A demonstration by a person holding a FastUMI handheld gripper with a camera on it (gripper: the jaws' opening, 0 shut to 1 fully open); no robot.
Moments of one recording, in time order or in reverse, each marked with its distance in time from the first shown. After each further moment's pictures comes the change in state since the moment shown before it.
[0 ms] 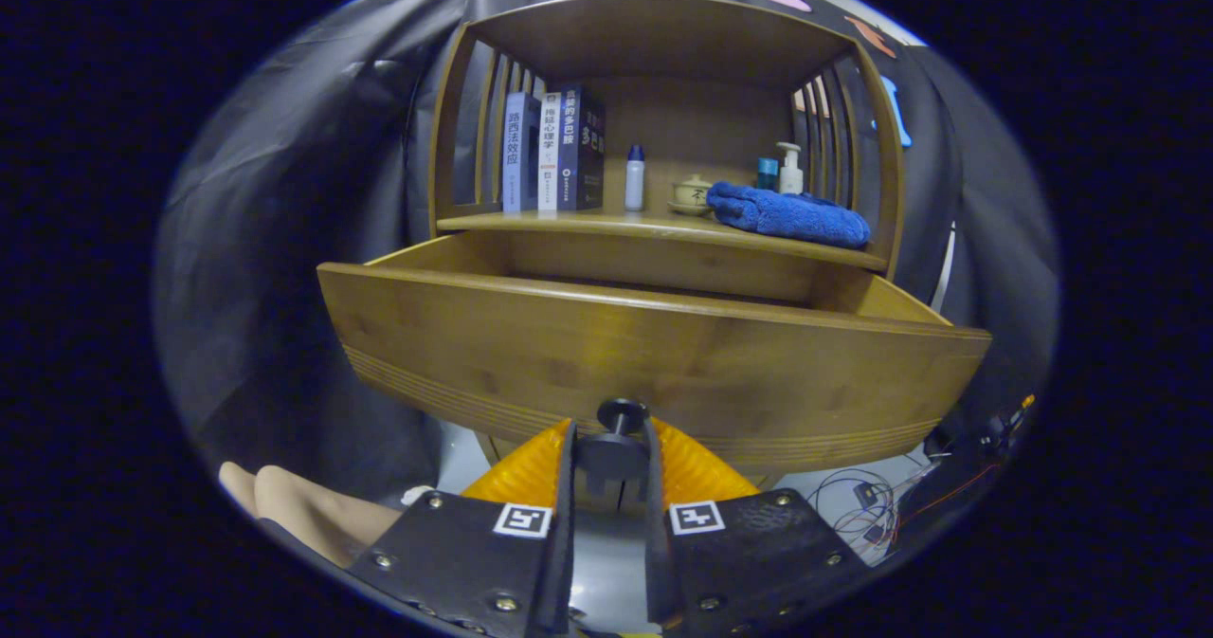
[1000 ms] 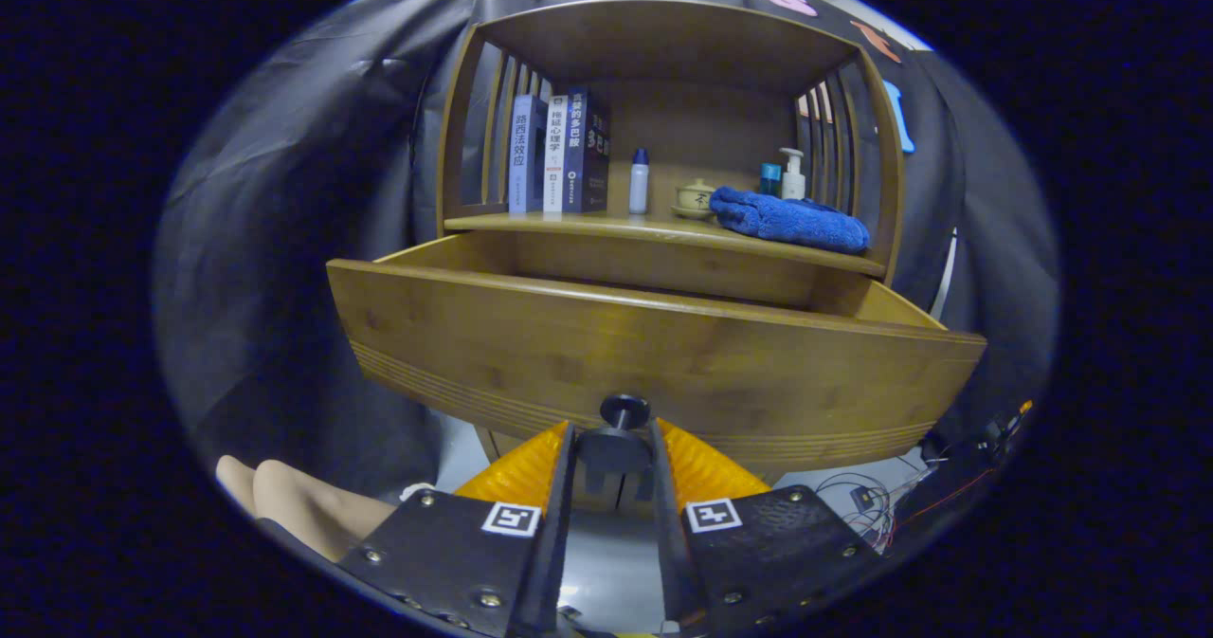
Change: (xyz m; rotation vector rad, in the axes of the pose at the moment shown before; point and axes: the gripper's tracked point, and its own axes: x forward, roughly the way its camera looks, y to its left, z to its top) arm -0.009 -0.001 0.002 -0.020 -0.011 0.007
